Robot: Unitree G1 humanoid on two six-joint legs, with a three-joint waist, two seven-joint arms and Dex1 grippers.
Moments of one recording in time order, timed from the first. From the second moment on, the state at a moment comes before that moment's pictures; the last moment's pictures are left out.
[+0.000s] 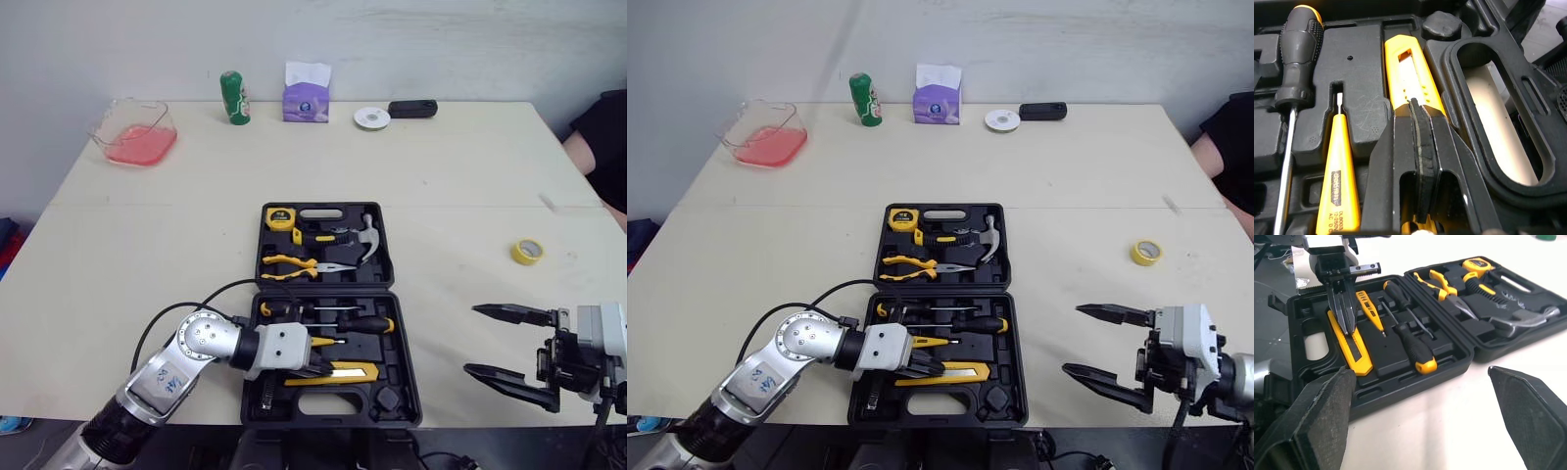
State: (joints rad) left arm -0.21 0.66 -0.42 -0.38 -0.15 0.26 -1.04; right arm 0.34 -0.82 -0.52 -0.40 0.68 0.17 1.30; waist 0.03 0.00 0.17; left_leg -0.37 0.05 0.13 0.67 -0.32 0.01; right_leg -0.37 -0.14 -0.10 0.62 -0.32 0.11
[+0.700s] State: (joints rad) left arm -0.04 0.81 0.34 -0.09 -0.46 0.16 -1.00; right arm 0.10 -0.76 -0.71 0.26 0.49 -0.24 1.09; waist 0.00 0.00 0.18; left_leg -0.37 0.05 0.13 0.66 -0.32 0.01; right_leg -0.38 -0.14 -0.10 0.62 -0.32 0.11
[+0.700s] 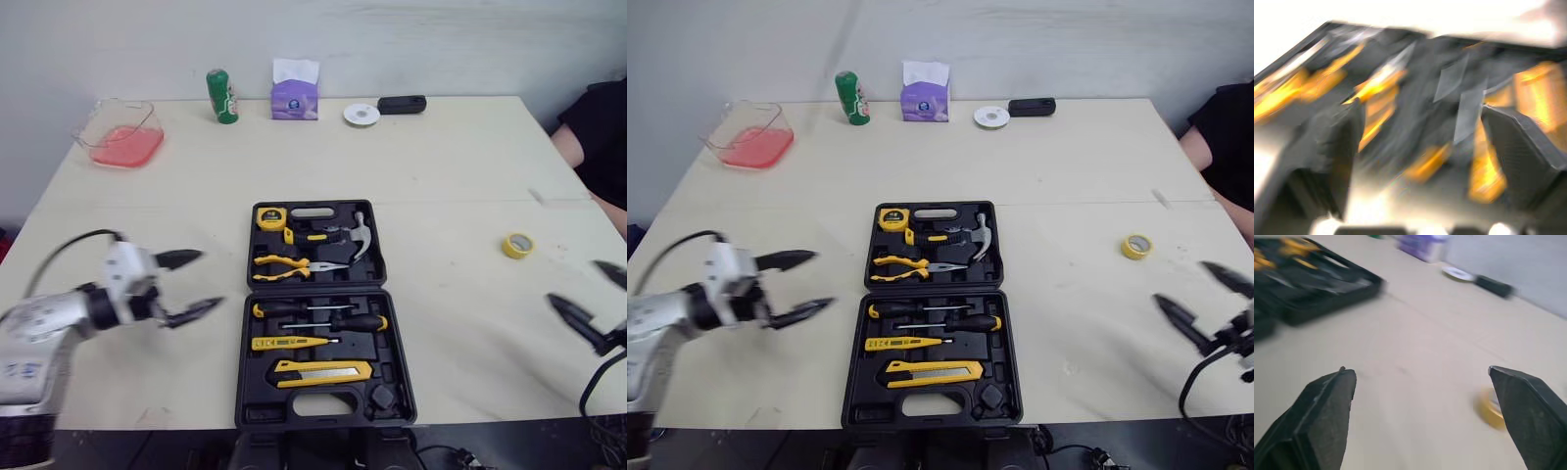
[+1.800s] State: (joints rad) left arm 0.09 0.63 0.70 -0.08 -0.51 0.25 -0.54; right arm 0.04 -0.81 -0.72 0.49 0.47 -0.26 0.79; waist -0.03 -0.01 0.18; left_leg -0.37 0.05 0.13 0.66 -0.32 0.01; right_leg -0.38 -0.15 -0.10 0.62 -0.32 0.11
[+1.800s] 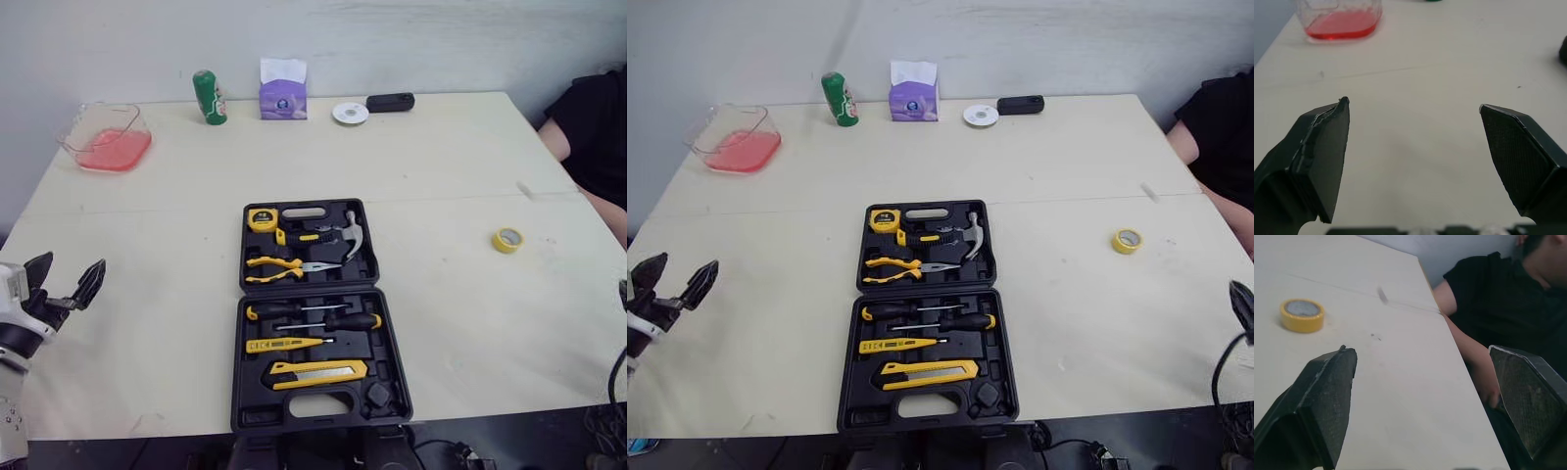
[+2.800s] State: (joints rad) left arm -0.25 0.75 0.18 -0.62 -0.91 0.65 -0.78; right arm -0.90 -1.08 0.28 0.74 0.03 0.43 1.33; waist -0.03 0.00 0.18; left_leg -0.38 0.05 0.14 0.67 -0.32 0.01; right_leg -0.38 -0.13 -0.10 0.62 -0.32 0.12
